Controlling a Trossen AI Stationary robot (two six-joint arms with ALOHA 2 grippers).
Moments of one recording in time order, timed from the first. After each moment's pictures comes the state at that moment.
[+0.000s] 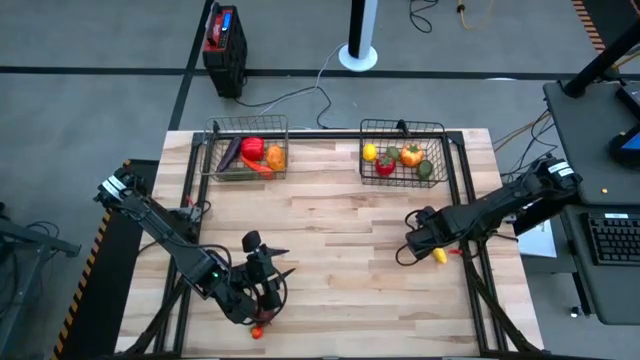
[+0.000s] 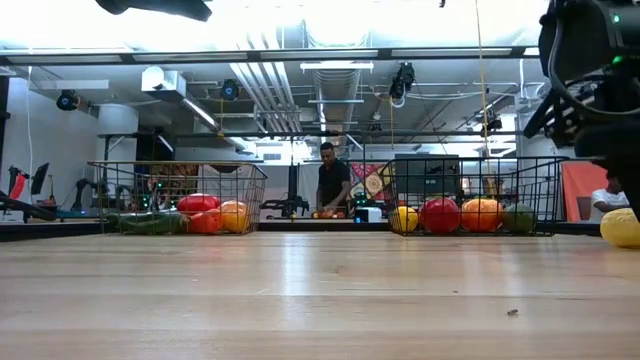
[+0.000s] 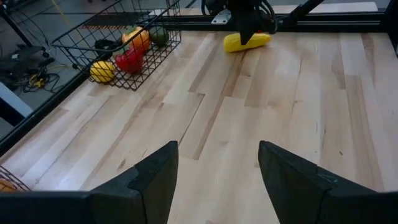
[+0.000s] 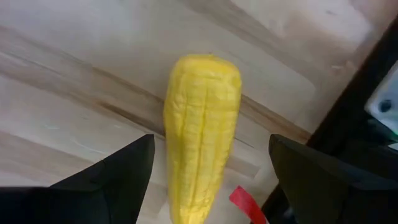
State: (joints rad) left arm -0.73 1.49 1.07 -0.46 -0.96 -0.66; right arm 0.32 1.28 0.66 -1.11 0.04 1.37
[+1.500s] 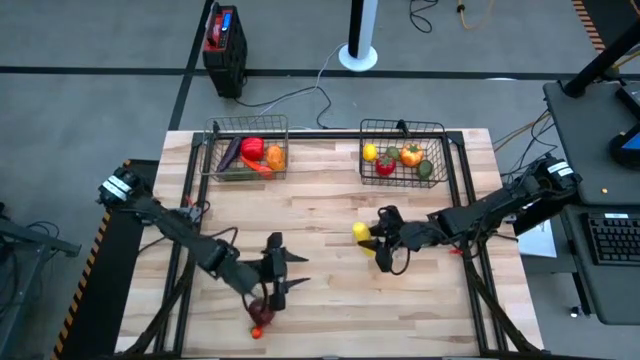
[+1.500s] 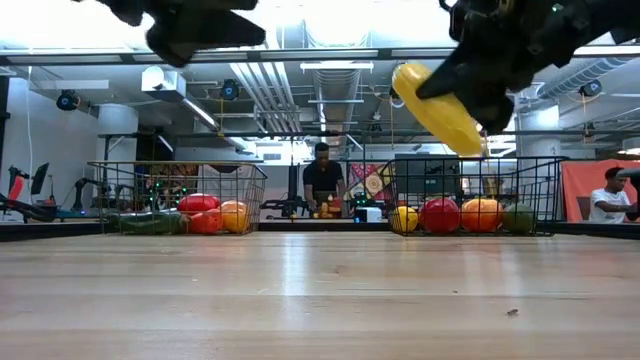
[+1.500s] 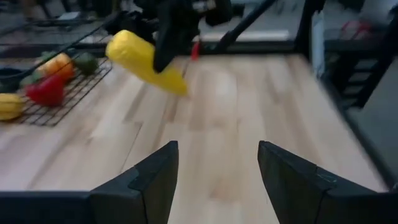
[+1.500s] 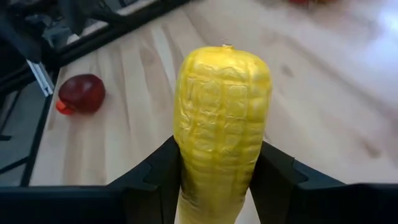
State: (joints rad) left arm -0.61 1.49 0.78 0.28 -0.67 -0.26; right arm 0.32 1.28 0.59 0.15 0.37 0.61
